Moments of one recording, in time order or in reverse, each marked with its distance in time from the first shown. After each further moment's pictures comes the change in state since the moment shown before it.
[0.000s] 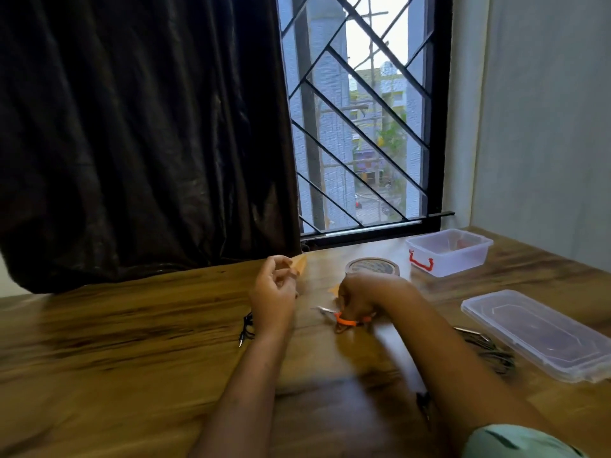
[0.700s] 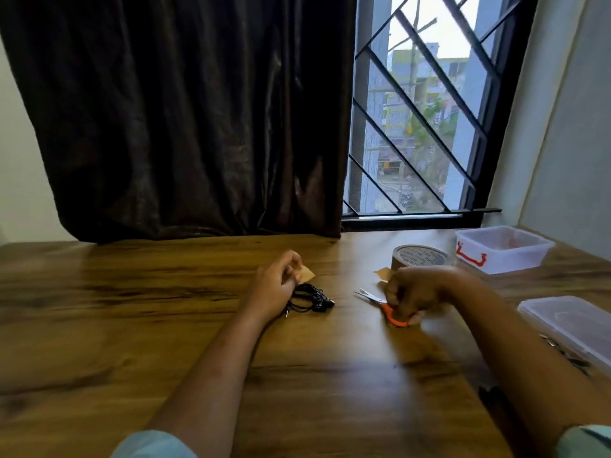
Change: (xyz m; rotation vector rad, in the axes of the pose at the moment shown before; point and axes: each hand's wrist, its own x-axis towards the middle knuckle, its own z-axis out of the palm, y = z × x) left_hand 0.030 -0.059 -0.089 0.457 -0.377 0.114; right_hand 0.007 0.000 0.006 0.213 -0.252 -0.027
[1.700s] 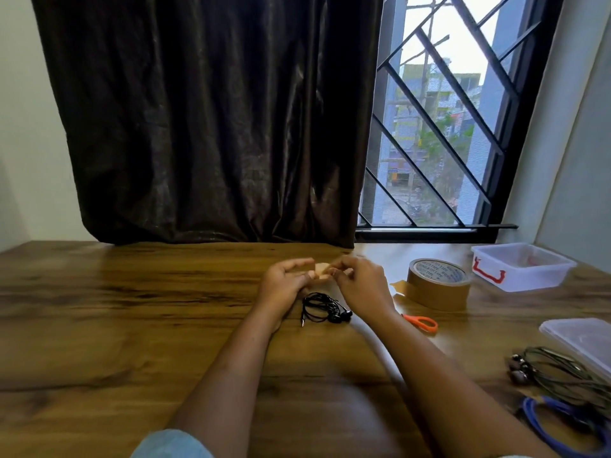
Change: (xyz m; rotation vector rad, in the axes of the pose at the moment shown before) left_hand 0.004 0.011 -0.008 -0.700 0.084 -0.332; right_hand 0.059 -0.083 0.053 0.402 0.986 -0.321
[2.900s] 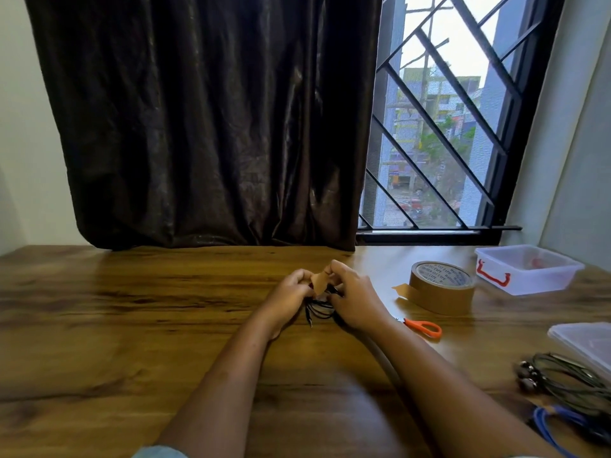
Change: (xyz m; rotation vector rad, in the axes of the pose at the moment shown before) left_hand 0.003 0.000 0.004 0.218 -0.257 -0.069; right_hand -0.001 0.011 0.009 0.066 -0.236 -0.114
